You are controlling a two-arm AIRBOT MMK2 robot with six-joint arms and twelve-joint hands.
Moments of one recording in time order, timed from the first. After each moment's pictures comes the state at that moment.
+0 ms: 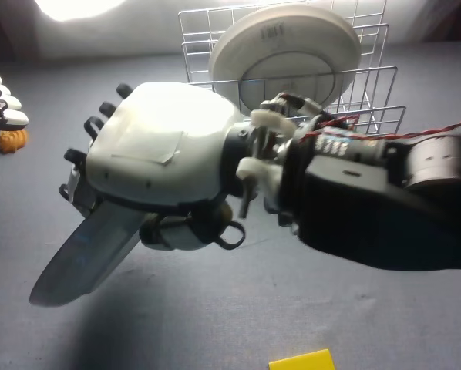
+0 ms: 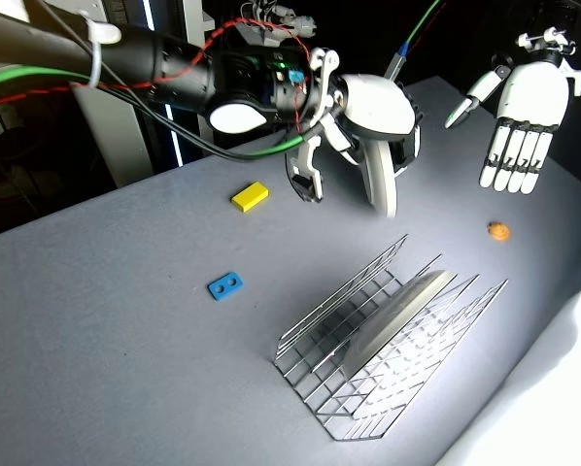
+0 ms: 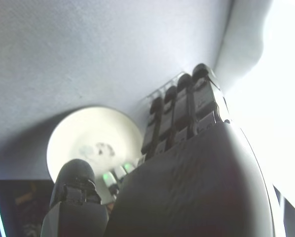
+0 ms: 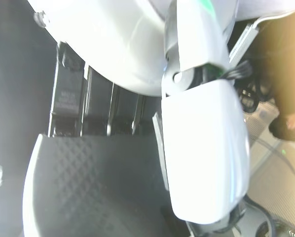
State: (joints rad) left arm 0.67 -0.83 1.68 1.51 -0.94 -0.27; right arm -0.42 -1.38 0.92 0.23 0.36 -1.41
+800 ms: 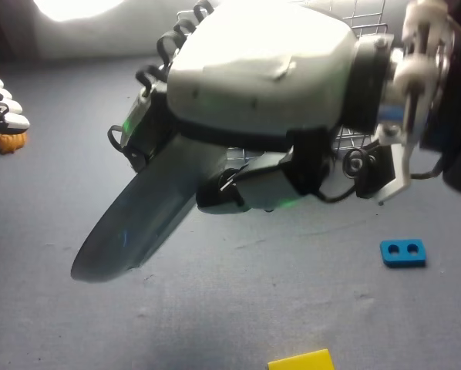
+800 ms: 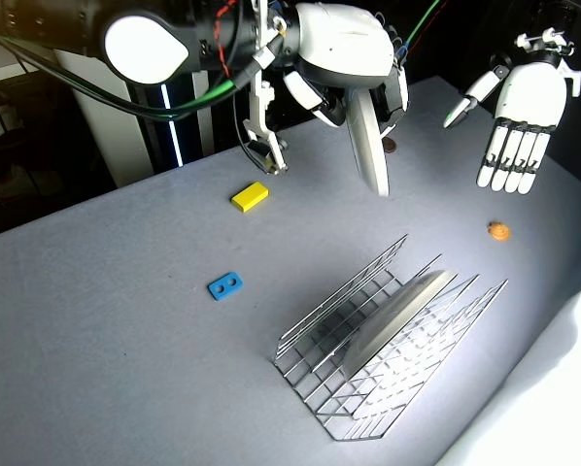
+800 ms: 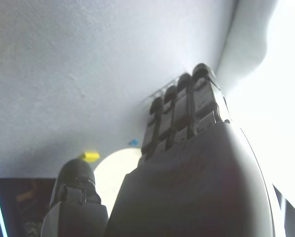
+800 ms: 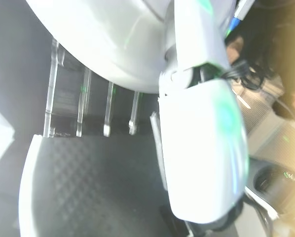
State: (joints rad) left arm 0.68 -0.83 1.68 1.51 -0.94 -0.28; right arm -0.27 -1.09 0.78 -0.22 0.25 -0.75
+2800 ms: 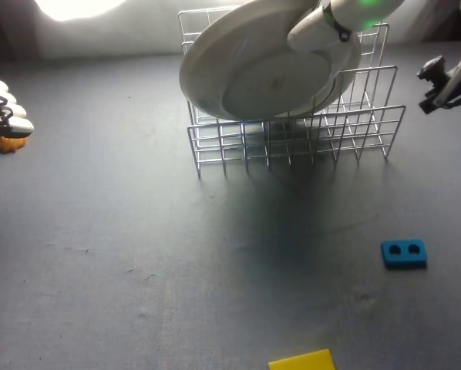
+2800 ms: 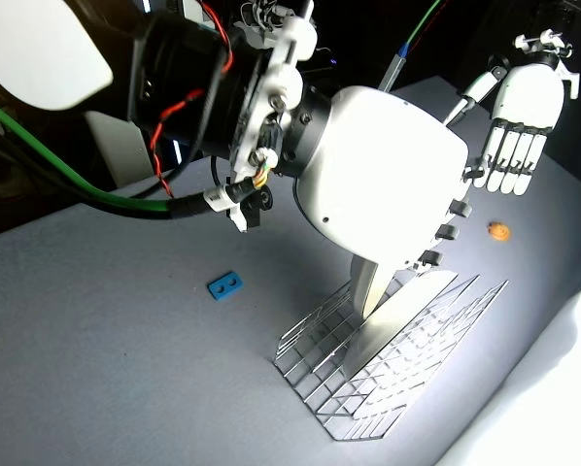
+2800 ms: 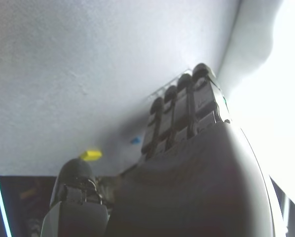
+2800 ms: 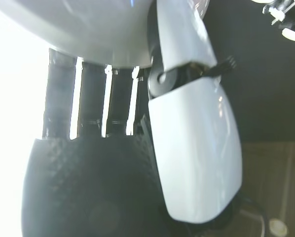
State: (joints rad) left arm 0.68 -0.84 1.68 1.52 -0.95 -0.28; right arm -0.12 -1.08 1.13 -0.35 -0.07 0.00
